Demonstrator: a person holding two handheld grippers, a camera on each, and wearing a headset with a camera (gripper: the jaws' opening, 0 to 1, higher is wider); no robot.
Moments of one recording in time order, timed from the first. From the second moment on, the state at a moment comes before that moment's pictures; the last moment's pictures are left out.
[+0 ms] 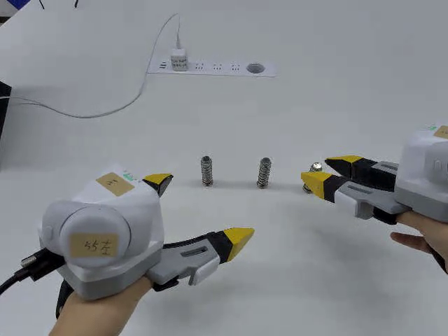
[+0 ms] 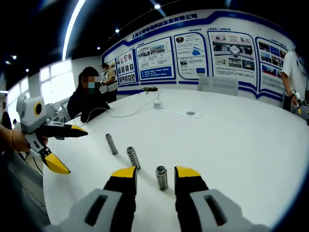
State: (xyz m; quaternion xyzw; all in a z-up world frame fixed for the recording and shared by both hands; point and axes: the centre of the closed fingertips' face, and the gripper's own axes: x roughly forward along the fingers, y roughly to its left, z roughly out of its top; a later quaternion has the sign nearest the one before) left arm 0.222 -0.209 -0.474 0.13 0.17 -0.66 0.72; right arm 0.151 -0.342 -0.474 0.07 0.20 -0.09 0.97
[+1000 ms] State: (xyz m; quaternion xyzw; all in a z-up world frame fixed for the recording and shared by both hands) left arm 0.235 -0.175 -0.436 0.13 0.16 -0.66 0.72; right arm 0.103 -0.296 -0.432 0.09 0.20 -0.11 0.97
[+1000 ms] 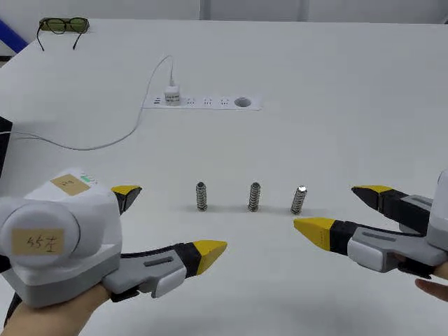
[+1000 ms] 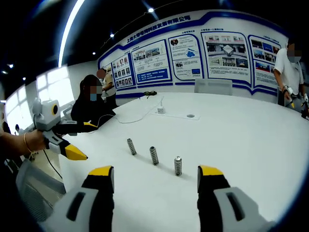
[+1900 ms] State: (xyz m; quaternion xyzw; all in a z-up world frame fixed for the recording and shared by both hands) left arm 0.226 -0.151 -0.438 0.13 0.17 -0.66 0.72; right arm 0.081 -0.267 -0.427 0.09 0.19 -0.12 0.97
